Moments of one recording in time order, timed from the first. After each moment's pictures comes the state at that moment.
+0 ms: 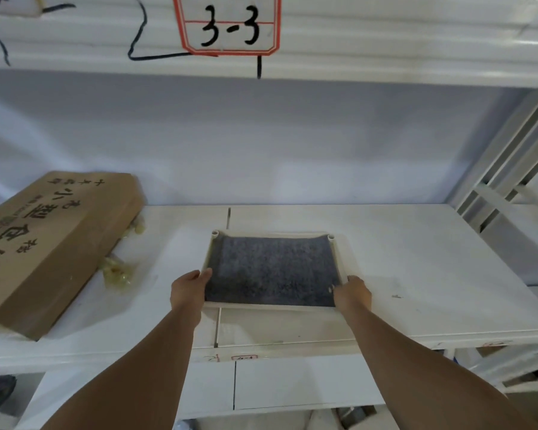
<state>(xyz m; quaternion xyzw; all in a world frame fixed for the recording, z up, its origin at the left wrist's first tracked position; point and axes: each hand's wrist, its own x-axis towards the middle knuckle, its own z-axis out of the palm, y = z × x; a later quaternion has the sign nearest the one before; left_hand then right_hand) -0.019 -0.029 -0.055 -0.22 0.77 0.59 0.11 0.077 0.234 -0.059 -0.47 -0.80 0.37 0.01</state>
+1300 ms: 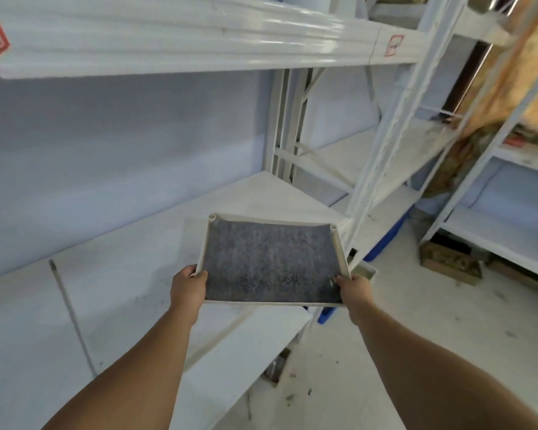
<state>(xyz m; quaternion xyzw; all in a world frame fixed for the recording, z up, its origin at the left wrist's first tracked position) 0.036 0.139 -0.056 0.16 0.77 0.54 0.28 0.298 0.283 -0.045 -0.67 -0.52 0.46 0.27</state>
